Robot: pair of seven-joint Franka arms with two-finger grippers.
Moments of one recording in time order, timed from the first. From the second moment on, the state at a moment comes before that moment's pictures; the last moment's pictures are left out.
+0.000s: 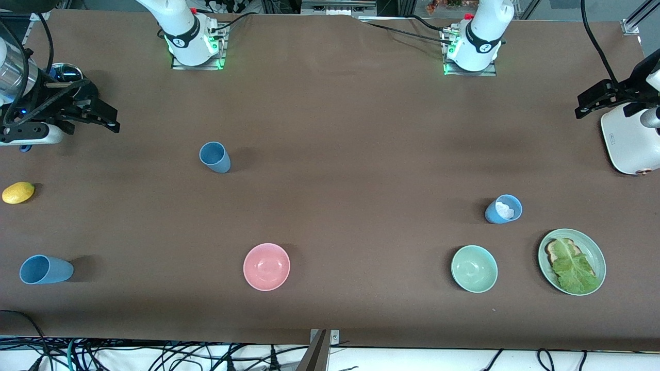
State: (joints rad) left arm -0.07 0.00 0.09 -1.53 0.03 1.44 -0.03; right arm 0.11 0.06 -0.01 -1.52 0.02 1.55 0.05
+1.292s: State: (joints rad) left arm -0.08 0.06 0.08 -1.53 -0.01 1.50 -0.06; right arm 0.11 0.07 -0.01 -1.52 0.02 1.55 0.05
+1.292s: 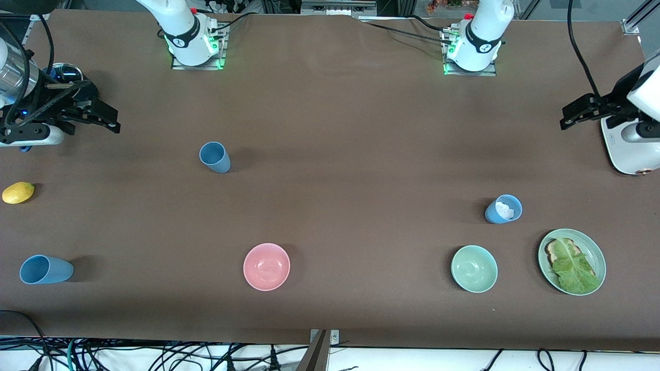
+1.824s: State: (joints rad) left arm -0.09 0.19 0.07 -1.57 -0.02 1.64 -0.06; right arm 0.11 0.07 -0.01 -1.52 0.02 1.55 0.05
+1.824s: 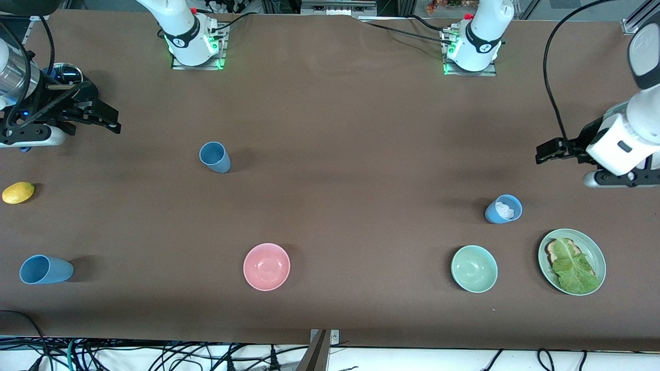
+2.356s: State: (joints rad) left arm -0.09 0.21 0.06 -1.71 -0.02 1.81 -0.06; right arm 0.11 0.08 -0.01 -1.53 0.02 1.55 0.05
